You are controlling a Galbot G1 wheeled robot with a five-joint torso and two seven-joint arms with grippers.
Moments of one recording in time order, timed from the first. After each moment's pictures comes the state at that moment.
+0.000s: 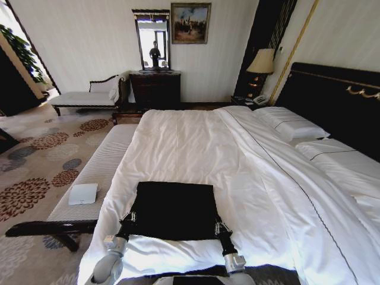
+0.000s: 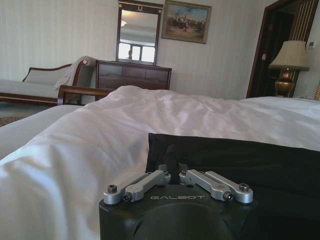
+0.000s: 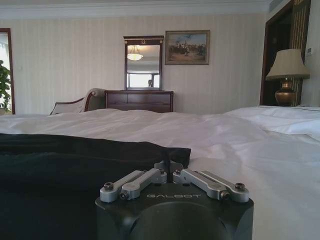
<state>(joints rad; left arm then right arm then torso) 1.53 -1.12 -0.40 -1.62 -0.50 -0.36 -0.02 -1.62 1.32 0.29 1.60 0.08 0.57 0.16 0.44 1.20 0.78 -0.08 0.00</state>
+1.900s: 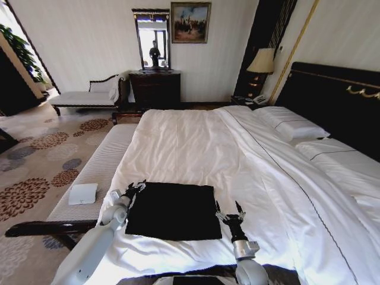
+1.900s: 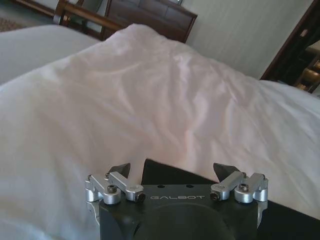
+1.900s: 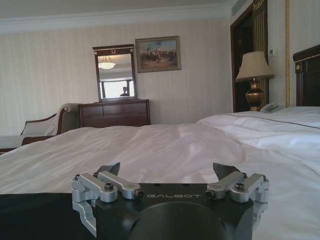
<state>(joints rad) 1.00 -1.02 -0.20 -1.44 -1.01 0.13 -0.13 -1.64 1.28 0.38 1.84 0.24 0.38 0.17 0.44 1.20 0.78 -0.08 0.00</state>
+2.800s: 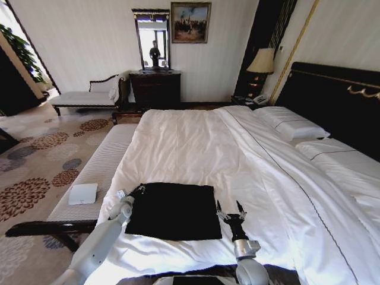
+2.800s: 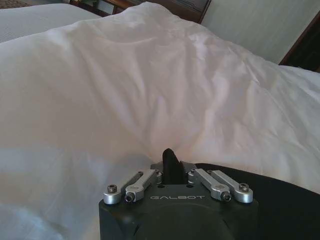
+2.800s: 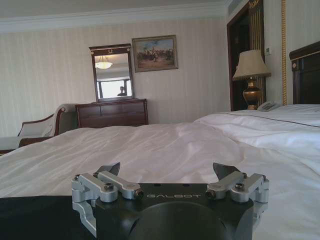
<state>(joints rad) 0.91 -1.07 -0.15 -1.28 -1.00 0.14 -0.13 -1.64 1.28 0.38 1.86 0.25 0.36 0.19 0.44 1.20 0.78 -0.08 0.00</state>
